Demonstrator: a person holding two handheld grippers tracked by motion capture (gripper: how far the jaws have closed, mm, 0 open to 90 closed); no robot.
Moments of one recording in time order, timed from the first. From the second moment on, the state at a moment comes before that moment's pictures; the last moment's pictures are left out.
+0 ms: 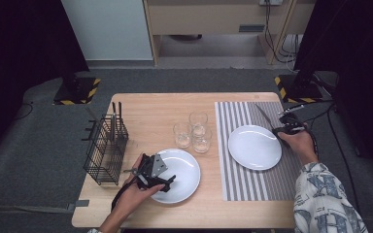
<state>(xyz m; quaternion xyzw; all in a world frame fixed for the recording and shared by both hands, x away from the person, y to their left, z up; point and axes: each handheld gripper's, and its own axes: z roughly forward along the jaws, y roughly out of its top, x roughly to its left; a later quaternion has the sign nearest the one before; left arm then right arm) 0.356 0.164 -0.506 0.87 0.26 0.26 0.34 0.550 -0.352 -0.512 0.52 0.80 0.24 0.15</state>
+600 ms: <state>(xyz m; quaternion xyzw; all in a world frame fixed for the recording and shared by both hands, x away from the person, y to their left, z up) 0.354 0.161 -0.507 0.87 0.25 0.26 0.34 0.548 -0.354 -0.515 0.52 0.80 0.25 0.17</state>
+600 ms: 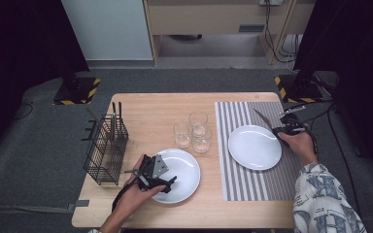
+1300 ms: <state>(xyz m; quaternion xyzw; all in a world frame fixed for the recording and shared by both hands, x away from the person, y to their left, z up) 0.353 0.160 -0.508 0.87 0.25 0.25 0.34 0.546 -0.357 -0.518 0.54 0.77 0.27 0.18</state>
